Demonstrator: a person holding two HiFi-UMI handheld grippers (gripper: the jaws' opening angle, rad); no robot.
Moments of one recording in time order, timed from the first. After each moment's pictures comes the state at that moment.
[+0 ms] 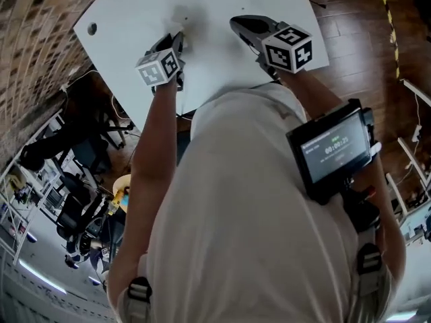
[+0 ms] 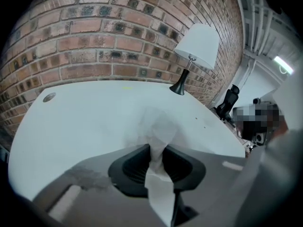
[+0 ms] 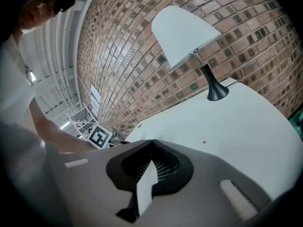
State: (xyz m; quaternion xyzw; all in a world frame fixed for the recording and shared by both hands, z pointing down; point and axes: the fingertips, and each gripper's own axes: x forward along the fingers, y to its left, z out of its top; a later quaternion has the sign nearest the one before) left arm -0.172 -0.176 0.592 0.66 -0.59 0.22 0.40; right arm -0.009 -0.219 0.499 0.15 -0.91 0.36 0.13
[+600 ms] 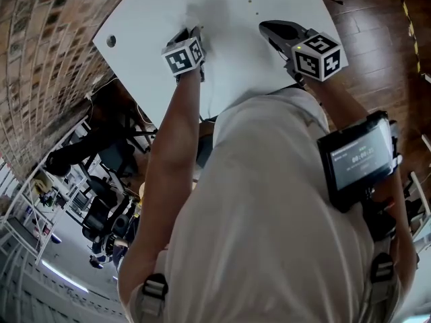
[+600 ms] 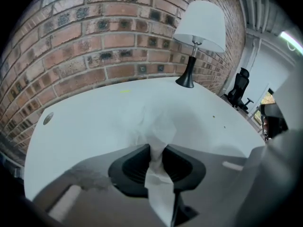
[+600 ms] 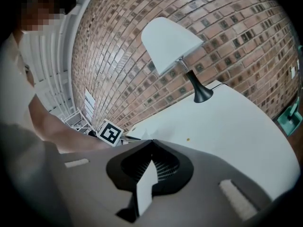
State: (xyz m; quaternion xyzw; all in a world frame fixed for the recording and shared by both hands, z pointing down) left arm -0.185 -0.230 0.603 0.63 -0.61 0.31 0.36; right arm 0.022 -0.234 0.503 0.19 -0.90 0.37 0.11
